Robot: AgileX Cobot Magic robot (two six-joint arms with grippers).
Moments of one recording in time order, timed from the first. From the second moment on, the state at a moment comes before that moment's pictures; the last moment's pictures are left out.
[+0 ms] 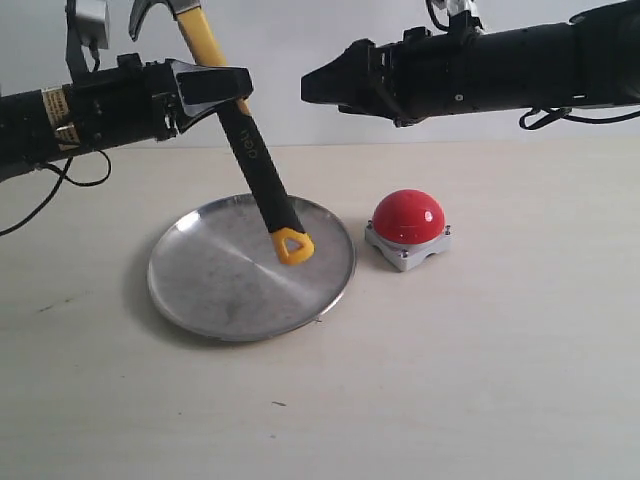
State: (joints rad) left arm -0.16 1.94 -1.14 1.16 -1.17 -1.41; right arm 0.26 1.83 -1.25 1.62 0.78 -1.35
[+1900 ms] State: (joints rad) left arm -0.66 1.86 -1.21 1.77 -0.23 -1.51; right arm 0.26 0.82 -0.60 0.44 0.02 -0.44
